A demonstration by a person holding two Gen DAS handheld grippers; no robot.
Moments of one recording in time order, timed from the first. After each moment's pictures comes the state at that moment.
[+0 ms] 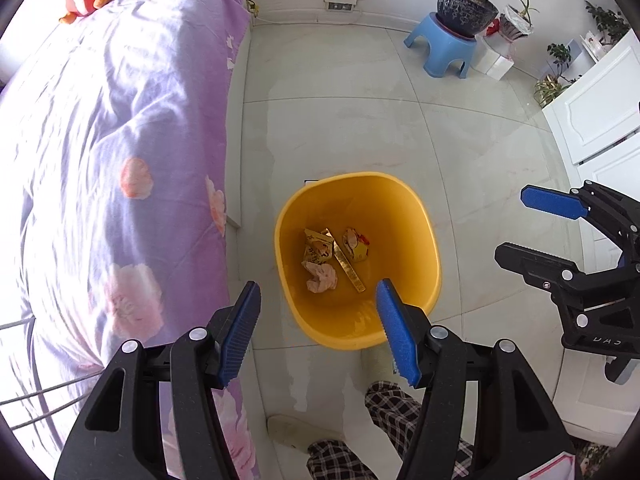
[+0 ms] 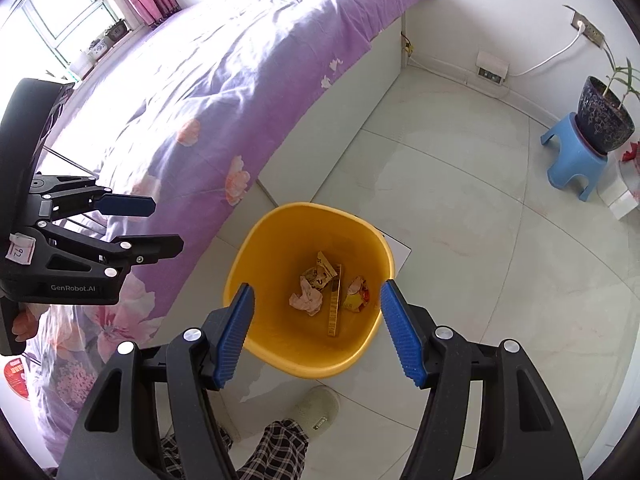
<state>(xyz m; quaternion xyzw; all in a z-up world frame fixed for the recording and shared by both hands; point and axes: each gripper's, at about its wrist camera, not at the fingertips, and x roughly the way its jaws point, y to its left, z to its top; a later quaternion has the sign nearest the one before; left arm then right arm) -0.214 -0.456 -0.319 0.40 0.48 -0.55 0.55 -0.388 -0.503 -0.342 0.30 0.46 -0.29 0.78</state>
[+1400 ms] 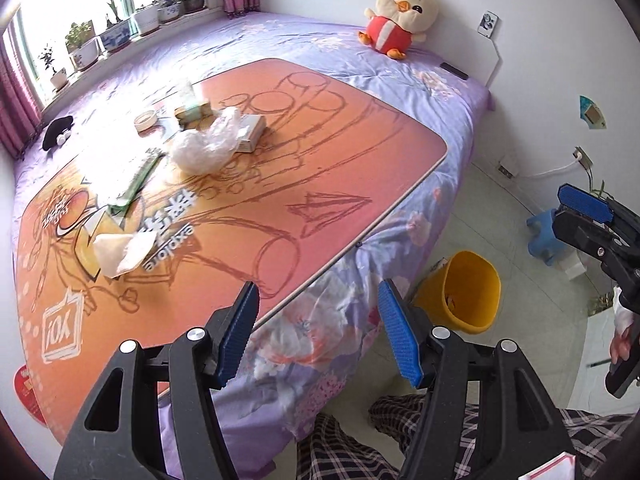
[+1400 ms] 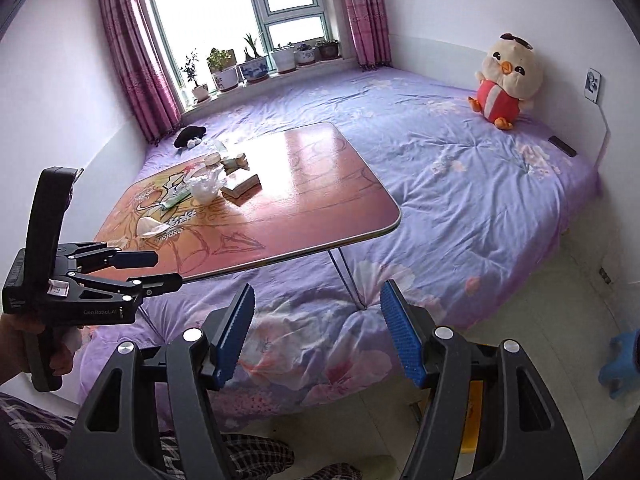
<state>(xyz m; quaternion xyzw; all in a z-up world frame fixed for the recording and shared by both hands) -0.075 -0.091 -0.113 0.15 0.49 -0.32 0.80 -0.204 -0.257 -0.091 0.12 0.38 -0.06 0.92</state>
